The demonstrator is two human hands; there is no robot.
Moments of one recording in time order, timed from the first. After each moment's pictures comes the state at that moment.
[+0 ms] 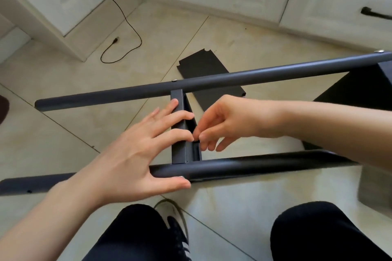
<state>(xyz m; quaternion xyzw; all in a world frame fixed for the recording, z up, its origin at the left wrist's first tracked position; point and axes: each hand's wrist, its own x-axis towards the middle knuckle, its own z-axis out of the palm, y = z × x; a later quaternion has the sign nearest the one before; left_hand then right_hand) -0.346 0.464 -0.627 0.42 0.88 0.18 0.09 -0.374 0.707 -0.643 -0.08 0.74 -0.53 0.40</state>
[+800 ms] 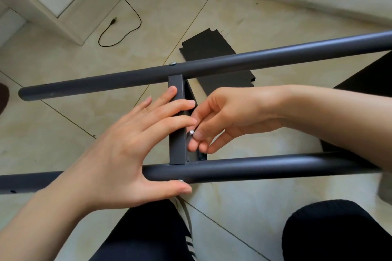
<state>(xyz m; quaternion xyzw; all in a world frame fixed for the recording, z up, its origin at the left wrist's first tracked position) -0.344 0.466 -0.626 0.41 0.89 0.19 0.10 -0.387 0.700 -0.659 -0.08 0.59 -0.61 0.53</state>
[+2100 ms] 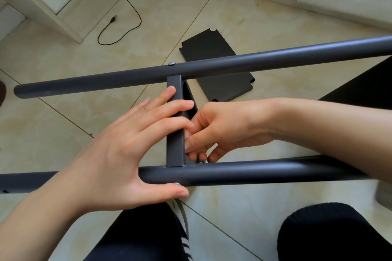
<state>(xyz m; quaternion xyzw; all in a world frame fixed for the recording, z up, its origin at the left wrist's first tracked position) -0.344 0.467 -0.627 0.41 0.89 0.20 0.10 -0.373 0.684 -0.653 -0.10 0.63 -0.56 0.53</state>
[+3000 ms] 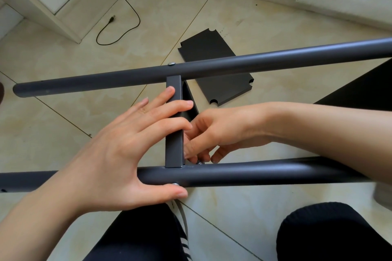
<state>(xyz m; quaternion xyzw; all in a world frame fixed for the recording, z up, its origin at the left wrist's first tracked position) -0.346 0.465 -0.629 0.42 0.88 0.20 0.09 -0.373 0.682 -0.656 -0.11 0.64 -0.52 0.56</state>
